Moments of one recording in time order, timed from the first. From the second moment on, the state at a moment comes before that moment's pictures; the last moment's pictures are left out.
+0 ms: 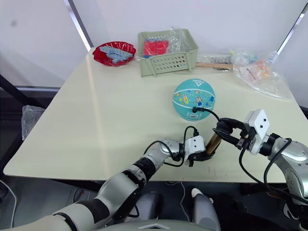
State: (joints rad) left arm -0.71 -0.11 -0.44 1.13 0.22 -0.33 -0.84; right arm 0.02 -0.73 -0.21 -0.36 0.59 0.38 0.88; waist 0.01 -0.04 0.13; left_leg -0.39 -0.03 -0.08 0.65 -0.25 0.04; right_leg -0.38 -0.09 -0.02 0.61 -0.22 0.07
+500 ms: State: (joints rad) left arm -0.72 -0.12 -0.43 1.12 0.22 -0.34 -0.86; right arm -0.15 -1.01 -0.48 -0.37 0.92 0.73 0.93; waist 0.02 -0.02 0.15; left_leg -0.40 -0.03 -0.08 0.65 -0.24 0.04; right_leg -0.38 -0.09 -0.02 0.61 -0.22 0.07
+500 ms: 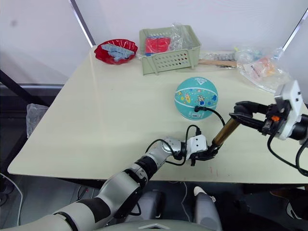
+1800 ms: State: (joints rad) left arm -0.70 -0.11 -0.43 1.13 0.22 -0.33 -0.84; right arm 0.02 -0.79 -0.17 -0.41 0.56 0.43 0.84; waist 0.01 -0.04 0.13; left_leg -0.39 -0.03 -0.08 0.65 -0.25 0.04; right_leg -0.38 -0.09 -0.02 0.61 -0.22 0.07
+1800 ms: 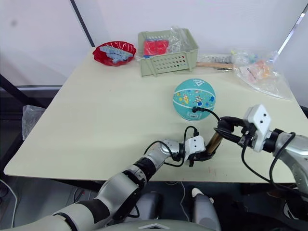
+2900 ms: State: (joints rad) left arm -0.54 0.13 -0.25 0.76 0.01 -0.23 -1.14; right arm 0.04 -0.74 -0.16 -0.43 0.52 0.34 0.80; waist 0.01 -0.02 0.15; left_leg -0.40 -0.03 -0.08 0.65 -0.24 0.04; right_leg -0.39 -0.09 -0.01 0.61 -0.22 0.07
